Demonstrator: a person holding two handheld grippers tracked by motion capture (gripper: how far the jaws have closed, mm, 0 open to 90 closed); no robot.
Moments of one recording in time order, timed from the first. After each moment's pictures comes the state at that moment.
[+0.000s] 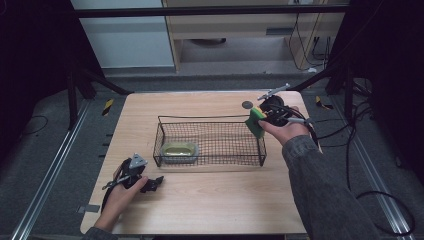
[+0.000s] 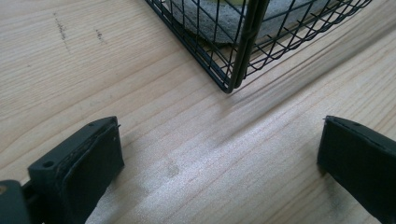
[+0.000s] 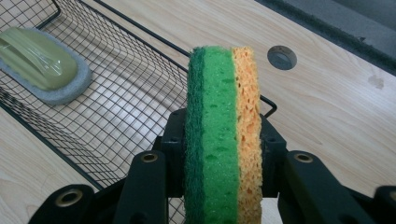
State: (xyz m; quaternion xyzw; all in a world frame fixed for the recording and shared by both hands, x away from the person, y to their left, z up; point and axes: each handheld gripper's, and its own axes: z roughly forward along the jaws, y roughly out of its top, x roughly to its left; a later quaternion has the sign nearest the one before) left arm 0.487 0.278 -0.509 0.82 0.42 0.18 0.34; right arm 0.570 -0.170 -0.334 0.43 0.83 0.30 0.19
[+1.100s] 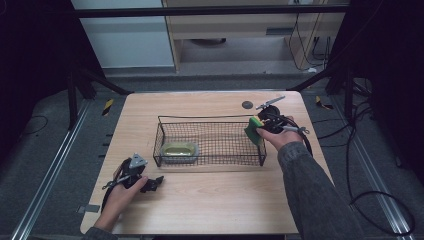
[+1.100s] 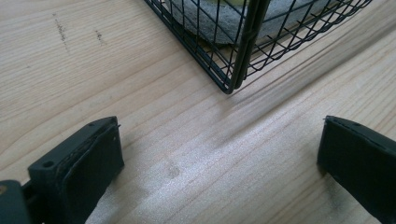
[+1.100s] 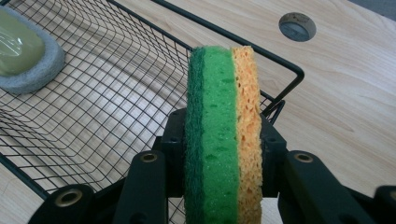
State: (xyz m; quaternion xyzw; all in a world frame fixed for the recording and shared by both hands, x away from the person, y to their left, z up) left arm 0.487 0.279 -0.509 0.82 0.42 0.18 0.34; right arm 0.587 -0.174 -0.387 0.45 0.83 0.29 0.17
